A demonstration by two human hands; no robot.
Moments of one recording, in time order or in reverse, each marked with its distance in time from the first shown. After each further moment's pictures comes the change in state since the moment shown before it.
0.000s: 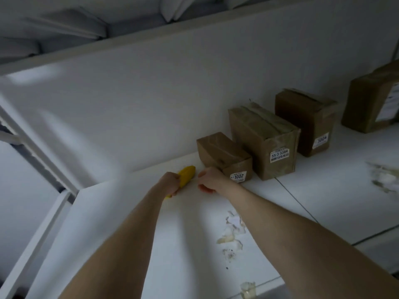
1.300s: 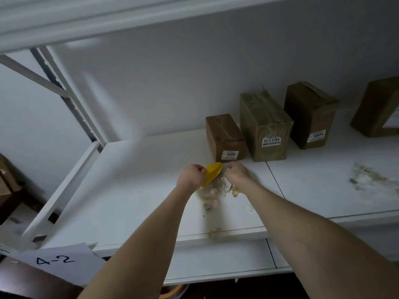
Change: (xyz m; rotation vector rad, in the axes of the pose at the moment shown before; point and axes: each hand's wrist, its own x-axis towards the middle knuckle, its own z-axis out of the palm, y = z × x) left_hand -0.138 0.028 0.067 -0.095 0.100 0.065; right_hand -0.098 0.055 -0.055 -0.335 0.171 0.060
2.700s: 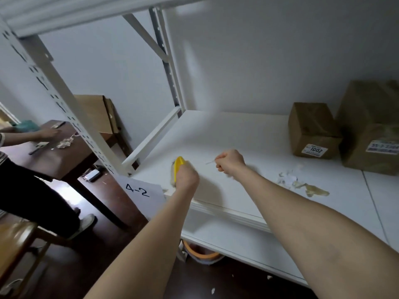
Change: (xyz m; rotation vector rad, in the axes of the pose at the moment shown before) left_hand -0.083 -0.147 -0.064 -0.528 0.608 -0.611; right_hand -0.070 -0.110 0.146 0.086 -0.388 -0.287
